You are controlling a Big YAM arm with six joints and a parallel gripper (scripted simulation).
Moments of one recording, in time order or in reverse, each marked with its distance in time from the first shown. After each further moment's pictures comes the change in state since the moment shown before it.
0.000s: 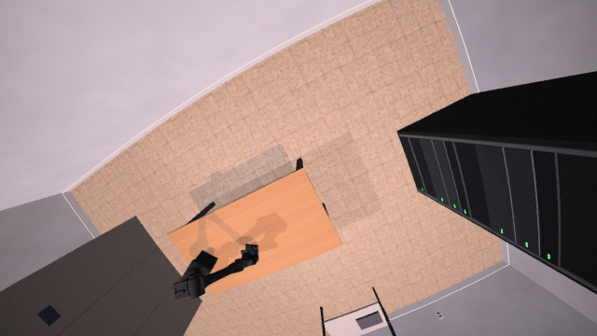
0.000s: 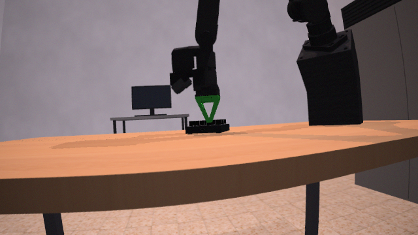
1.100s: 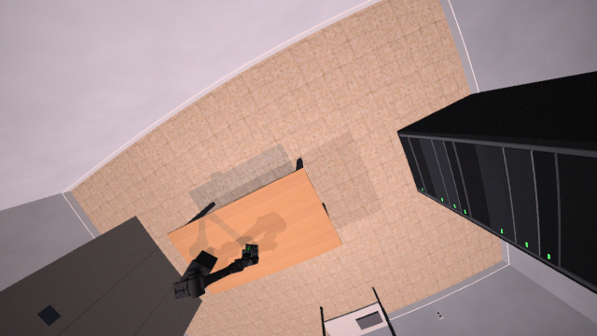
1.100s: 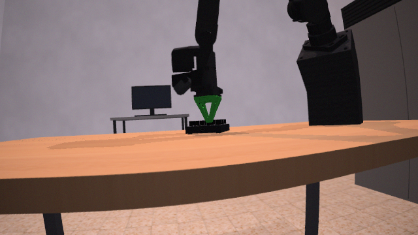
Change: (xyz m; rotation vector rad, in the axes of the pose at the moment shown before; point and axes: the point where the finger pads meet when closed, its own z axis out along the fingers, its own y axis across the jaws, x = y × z) arm 0.000 0.001 0.000 -0.003 0.001 0.235
